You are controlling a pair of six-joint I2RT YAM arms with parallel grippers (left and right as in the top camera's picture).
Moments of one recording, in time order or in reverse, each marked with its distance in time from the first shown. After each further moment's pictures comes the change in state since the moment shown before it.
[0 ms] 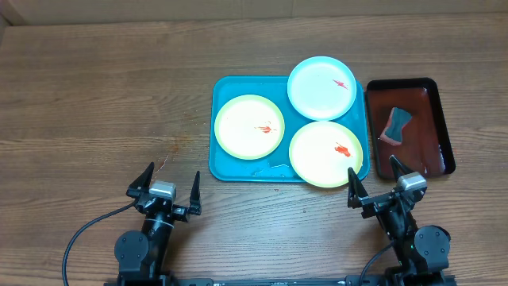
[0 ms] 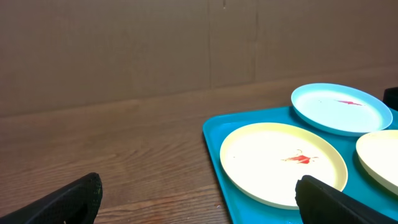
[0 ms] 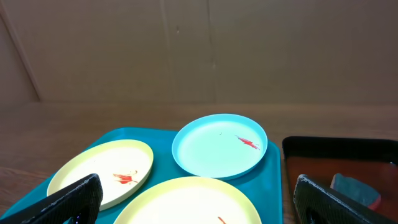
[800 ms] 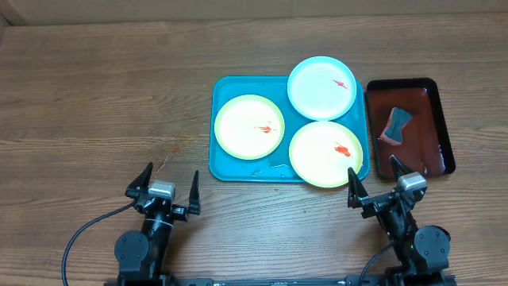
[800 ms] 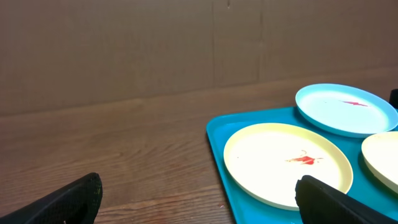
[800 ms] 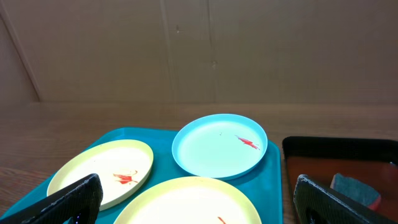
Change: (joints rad) left arm 0.000 0.000 0.000 0.000 -0.016 0.000; right arm 0.000 0.000 0.000 0.001 0.000 0.000
